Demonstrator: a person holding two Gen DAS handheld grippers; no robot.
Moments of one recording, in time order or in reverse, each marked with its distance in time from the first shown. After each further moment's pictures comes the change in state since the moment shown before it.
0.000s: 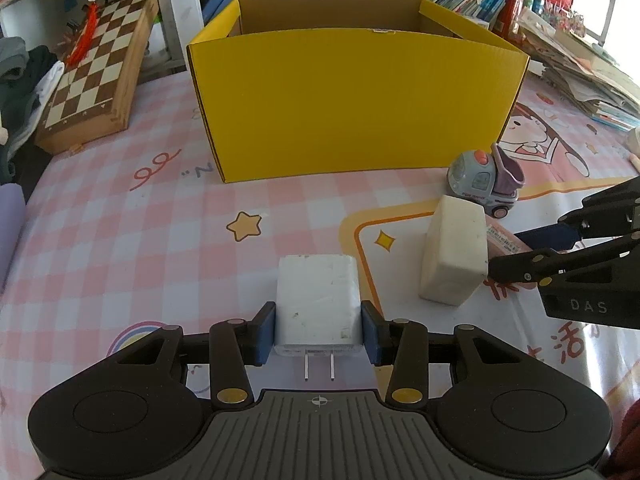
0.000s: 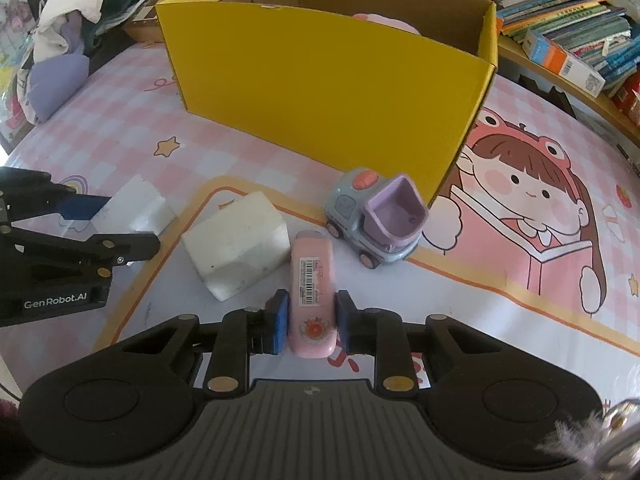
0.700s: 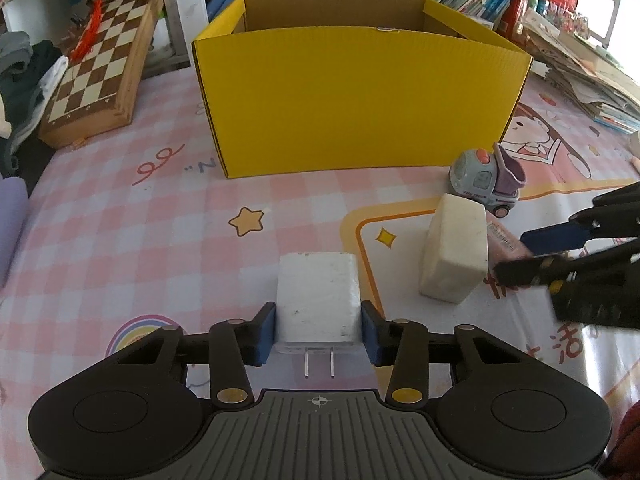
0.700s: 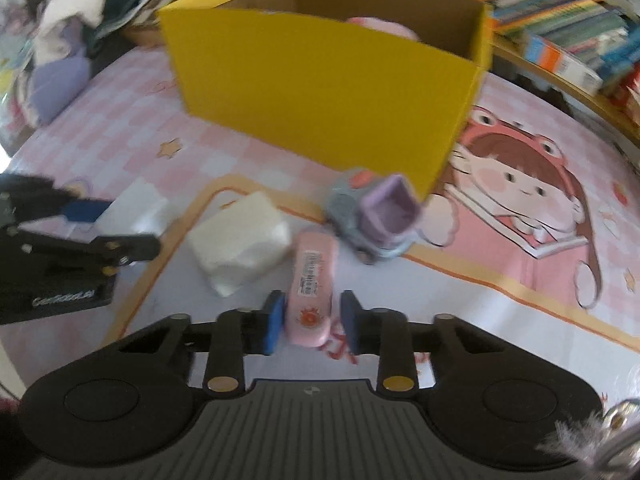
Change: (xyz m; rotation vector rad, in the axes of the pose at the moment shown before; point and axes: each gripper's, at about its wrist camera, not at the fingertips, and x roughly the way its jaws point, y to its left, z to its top) left arm -0.002 0.000 -0.001 -0.012 0.004 0.010; right arm -0.008 -0.005 -0.002 0.026 0.000 -0.005
